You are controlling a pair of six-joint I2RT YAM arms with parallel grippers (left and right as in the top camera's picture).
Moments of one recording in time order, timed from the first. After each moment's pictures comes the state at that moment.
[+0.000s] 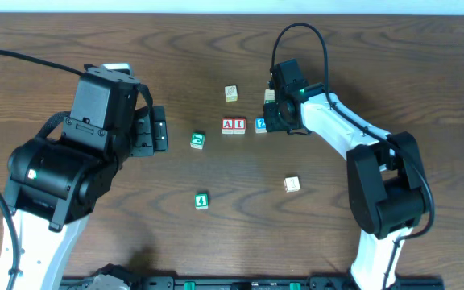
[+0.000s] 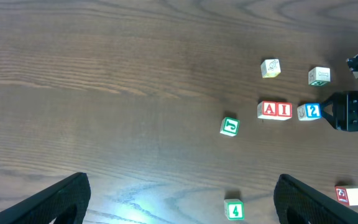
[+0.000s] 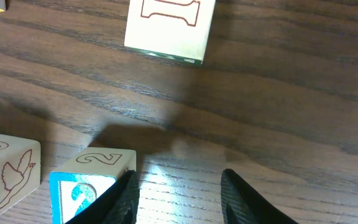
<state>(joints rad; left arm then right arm) -0.37 1.24 1.66 -1.35 -0.26 -0.35 0.36 2.04 1.38 -0.60 -0.01 0.26</state>
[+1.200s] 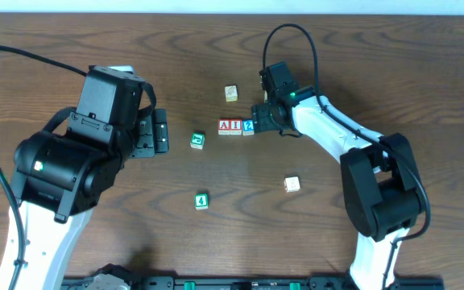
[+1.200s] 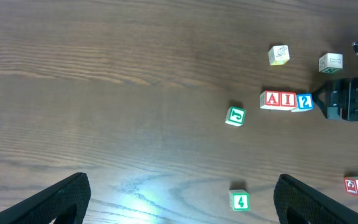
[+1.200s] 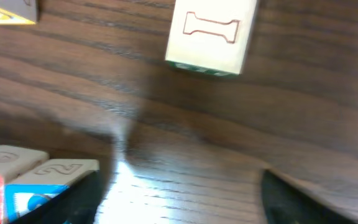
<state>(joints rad) -0.37 1.26 1.66 -1.39 -0.26 -0.35 0.41 2.04 1.38 -0.56 0.06 0.29</state>
